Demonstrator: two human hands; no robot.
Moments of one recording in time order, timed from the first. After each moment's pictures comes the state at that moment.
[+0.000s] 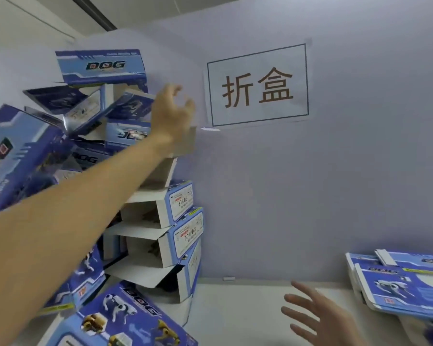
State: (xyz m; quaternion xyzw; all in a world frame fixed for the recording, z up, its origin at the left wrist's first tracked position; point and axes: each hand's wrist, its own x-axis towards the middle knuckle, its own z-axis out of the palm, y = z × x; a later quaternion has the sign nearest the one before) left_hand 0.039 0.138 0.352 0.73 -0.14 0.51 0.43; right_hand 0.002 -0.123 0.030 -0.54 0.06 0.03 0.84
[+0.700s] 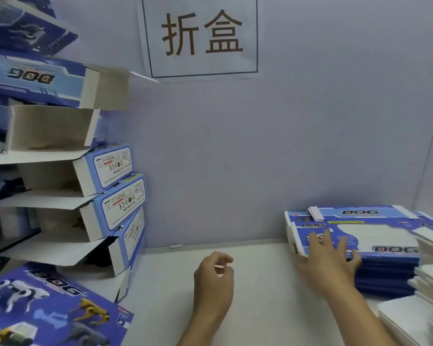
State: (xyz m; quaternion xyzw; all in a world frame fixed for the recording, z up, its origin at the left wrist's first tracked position) left_hand 0.019 -0.008 0.002 0.81 -0.05 0.15 0.57; right_hand 0.015 -0.211 0.034 -0.95 0.26 -0.11 0.13
